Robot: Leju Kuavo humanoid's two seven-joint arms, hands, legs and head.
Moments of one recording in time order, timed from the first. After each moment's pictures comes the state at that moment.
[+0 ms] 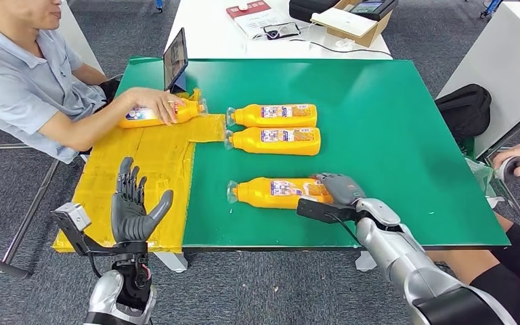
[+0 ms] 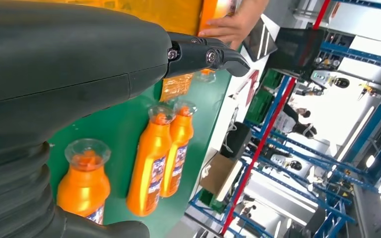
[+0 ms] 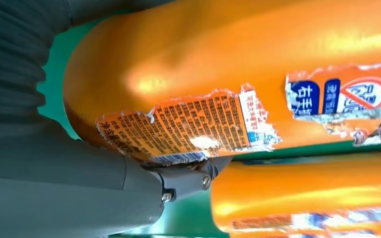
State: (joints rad) left arm -0.06 -0.23 -0.12 -1.48 0.20 0.13 -0.40; right arm -0.63 -0.10 0.31 -0.50 0.81 -0.14 -0.49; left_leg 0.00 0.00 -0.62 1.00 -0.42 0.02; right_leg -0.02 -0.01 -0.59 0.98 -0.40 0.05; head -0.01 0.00
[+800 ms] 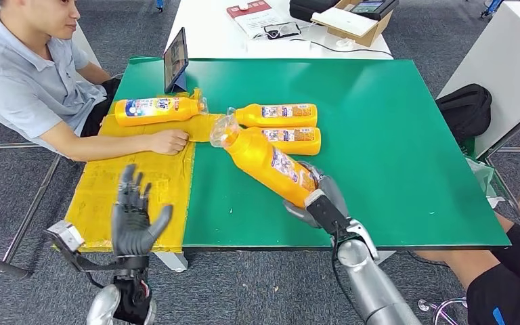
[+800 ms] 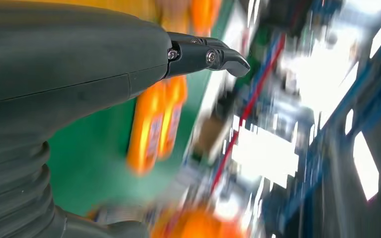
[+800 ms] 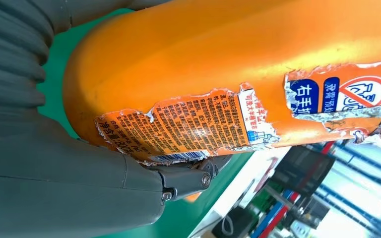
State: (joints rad) left arm 0.03 -0.23 -0.15 -1.54 0.25 -0.05 -0.45; right arm -0.30 0.04 0.09 -1.06 0.38 -0.08 -0.60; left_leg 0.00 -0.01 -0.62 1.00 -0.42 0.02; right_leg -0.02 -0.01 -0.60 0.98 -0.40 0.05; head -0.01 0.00
